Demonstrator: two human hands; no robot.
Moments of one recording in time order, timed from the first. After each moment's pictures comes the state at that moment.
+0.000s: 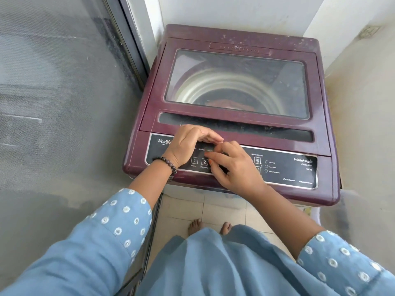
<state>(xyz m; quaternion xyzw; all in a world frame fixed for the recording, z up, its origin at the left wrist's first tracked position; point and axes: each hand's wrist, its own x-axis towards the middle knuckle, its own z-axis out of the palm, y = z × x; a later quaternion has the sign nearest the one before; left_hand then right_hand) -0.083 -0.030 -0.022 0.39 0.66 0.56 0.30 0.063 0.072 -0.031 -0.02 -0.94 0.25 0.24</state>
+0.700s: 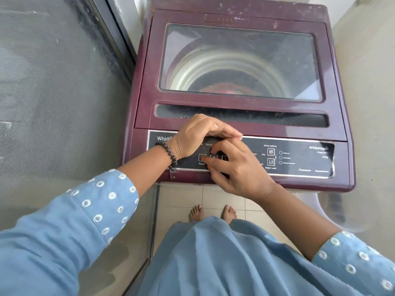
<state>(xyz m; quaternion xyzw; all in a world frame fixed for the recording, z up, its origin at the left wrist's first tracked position) -0.109 -0.020 -0.031 0.46 0.51 0.54 0.49 0.052 0.058 -0.040 0.04 -0.95 0.21 0.21</state>
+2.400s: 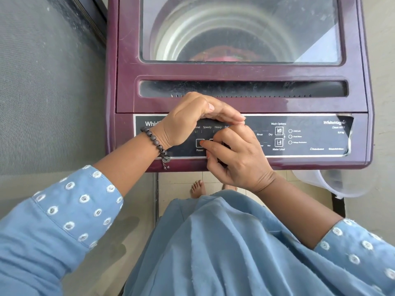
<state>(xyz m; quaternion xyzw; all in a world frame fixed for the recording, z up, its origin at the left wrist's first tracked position) -0.113 -0.022 -0.029 0.44 0.50 0.53 0.53 0.050 0.043 -0.048 -0.04 -0.95 0.17 0.26</state>
